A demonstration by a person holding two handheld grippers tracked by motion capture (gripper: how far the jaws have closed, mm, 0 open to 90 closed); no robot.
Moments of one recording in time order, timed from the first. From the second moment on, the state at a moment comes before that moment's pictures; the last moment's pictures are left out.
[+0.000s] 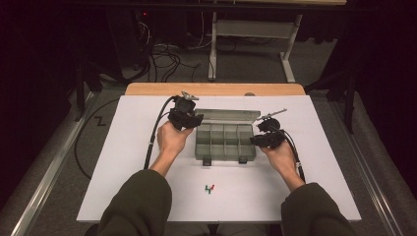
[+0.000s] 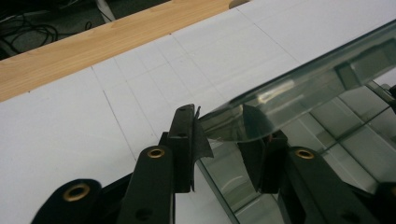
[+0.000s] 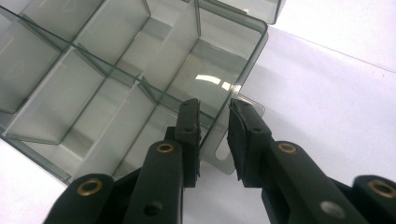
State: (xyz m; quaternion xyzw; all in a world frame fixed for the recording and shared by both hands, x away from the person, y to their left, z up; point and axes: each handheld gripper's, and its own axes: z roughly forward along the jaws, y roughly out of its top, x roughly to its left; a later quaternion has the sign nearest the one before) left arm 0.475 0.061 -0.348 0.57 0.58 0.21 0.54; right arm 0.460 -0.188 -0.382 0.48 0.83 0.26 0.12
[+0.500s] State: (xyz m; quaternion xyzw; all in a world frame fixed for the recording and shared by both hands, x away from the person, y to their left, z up) left arm 0.497 0.066 -0.356 0.56 0.60 0.19 0.54; right arm 0.460 -0.187 -0.382 0.47 0.84 0.25 0.12
